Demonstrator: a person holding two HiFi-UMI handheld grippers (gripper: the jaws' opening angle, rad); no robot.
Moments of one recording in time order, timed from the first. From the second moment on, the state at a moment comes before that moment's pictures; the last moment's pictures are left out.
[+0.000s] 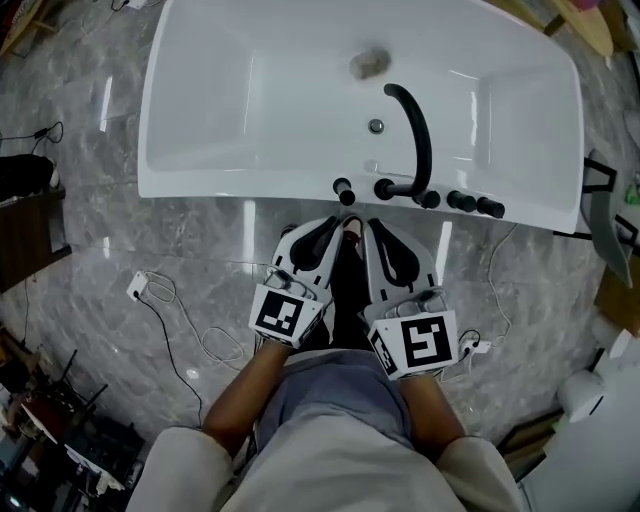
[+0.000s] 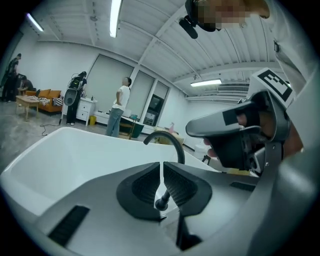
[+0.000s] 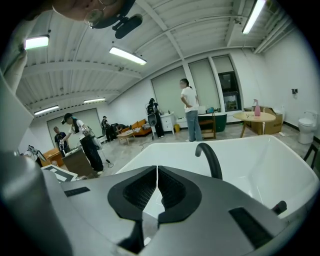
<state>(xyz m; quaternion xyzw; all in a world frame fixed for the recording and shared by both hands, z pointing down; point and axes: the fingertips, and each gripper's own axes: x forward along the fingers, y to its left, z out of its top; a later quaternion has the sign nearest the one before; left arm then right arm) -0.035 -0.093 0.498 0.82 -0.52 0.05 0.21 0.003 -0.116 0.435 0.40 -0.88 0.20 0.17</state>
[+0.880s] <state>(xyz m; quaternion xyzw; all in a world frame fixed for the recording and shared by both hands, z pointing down) -0.007 -0.117 0.638 0.81 -0.54 0.10 0.20 0.010 -0.115 0.490 0.39 -0.87 0.23 0.18</state>
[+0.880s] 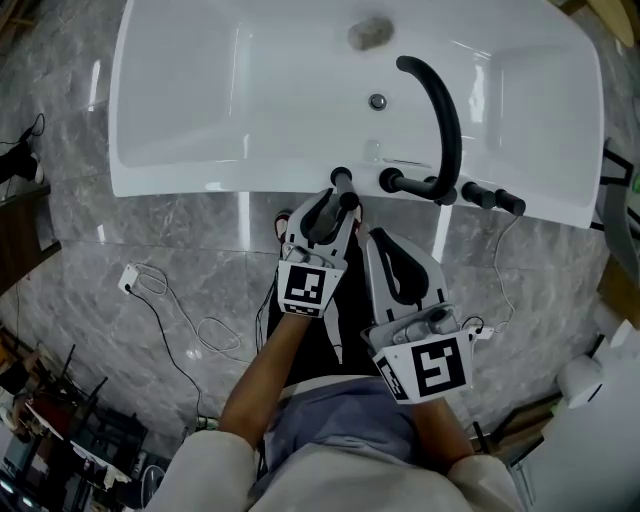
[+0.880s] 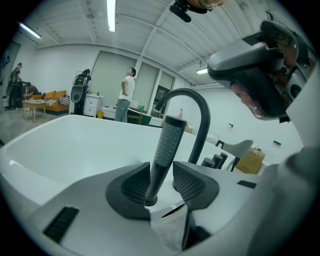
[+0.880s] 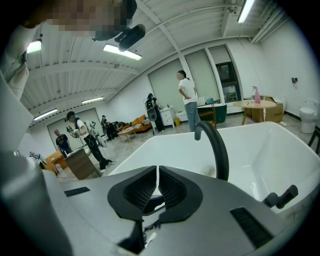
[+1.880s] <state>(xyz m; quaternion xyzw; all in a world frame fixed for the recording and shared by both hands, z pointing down) 0.003 -0.143 0.702 0.79 -0.56 0.10 0.21 0.014 -0.106 0.514 0.36 -0.88 0.24 0.20</state>
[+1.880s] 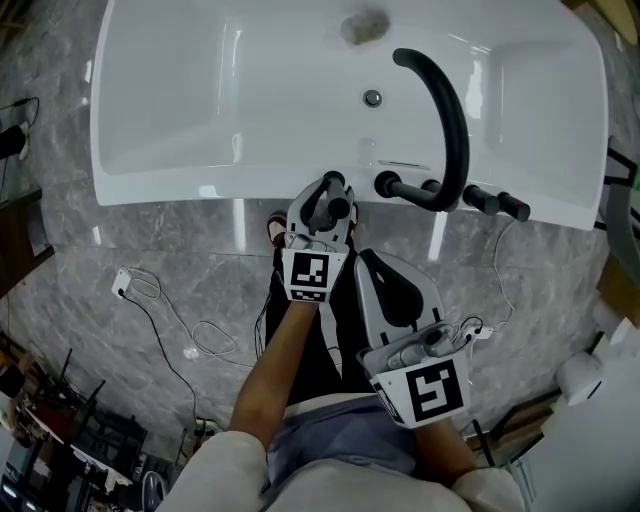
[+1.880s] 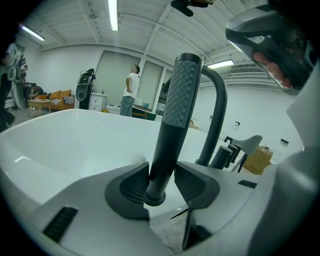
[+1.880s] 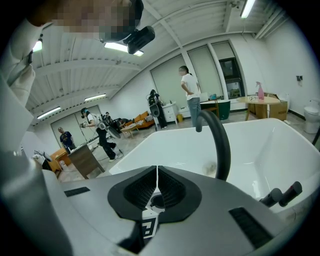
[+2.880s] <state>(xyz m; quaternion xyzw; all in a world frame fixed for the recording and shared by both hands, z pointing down) -0.004 -0.146 0.711 0.78 -0.57 0.13 0.22 0.020 -0.106 0.523 0.37 -0.88 0.24 0.20</state>
